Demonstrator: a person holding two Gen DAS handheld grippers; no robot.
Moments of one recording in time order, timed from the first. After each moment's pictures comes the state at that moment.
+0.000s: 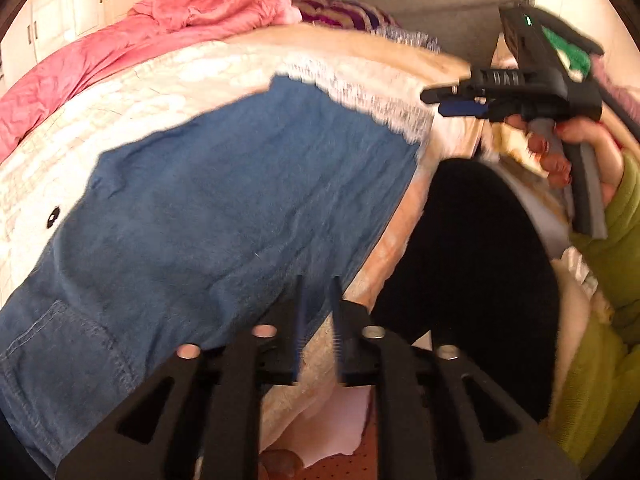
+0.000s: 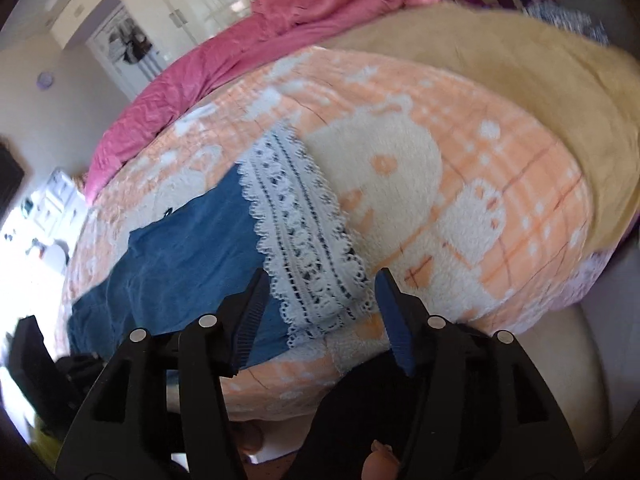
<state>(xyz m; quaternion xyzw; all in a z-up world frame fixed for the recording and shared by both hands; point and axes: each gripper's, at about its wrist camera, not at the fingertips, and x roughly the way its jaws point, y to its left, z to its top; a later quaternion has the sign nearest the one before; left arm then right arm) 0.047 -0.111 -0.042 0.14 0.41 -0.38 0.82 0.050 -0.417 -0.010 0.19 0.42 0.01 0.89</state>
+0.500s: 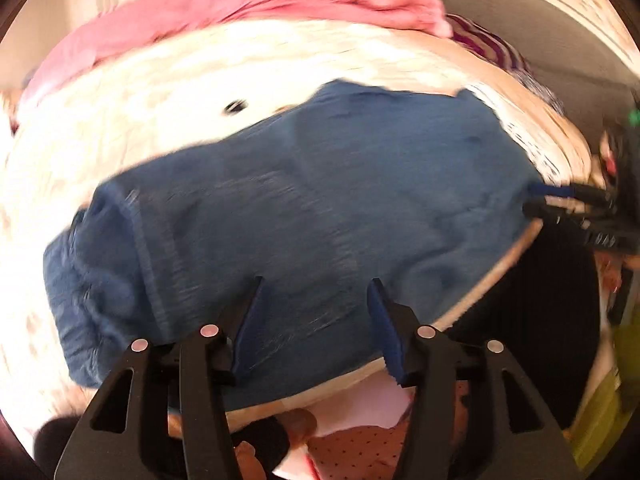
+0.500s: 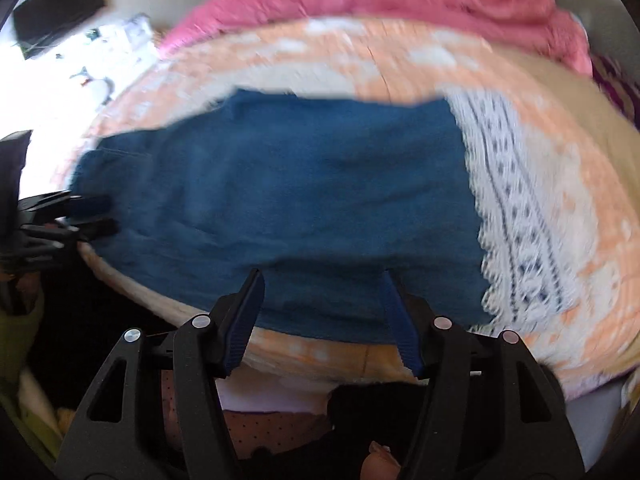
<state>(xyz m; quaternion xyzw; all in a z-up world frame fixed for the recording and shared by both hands) 0.068 0.007 -0.044 0.03 0.48 -0.16 0.86 0.072 -0.289 -0.046 -0.01 0.49 0.16 0.86</state>
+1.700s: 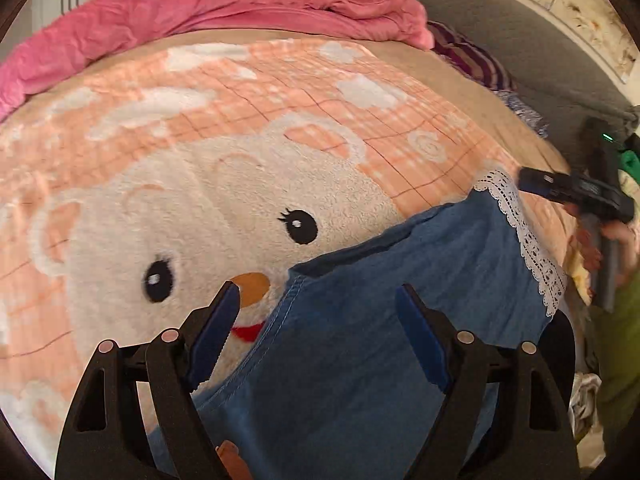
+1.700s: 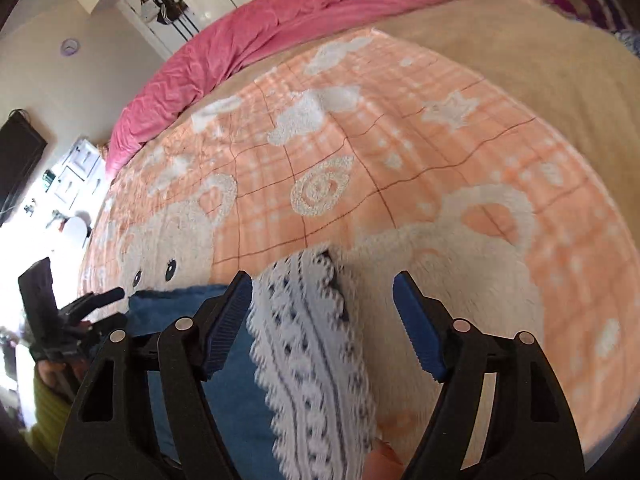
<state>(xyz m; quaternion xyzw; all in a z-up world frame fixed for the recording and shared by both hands) 0.245 -0.058 -0.024 0.02 0.48 -0.25 0.84 0.241 -0.438 -0.024 0.20 0.48 0.11 0.85</state>
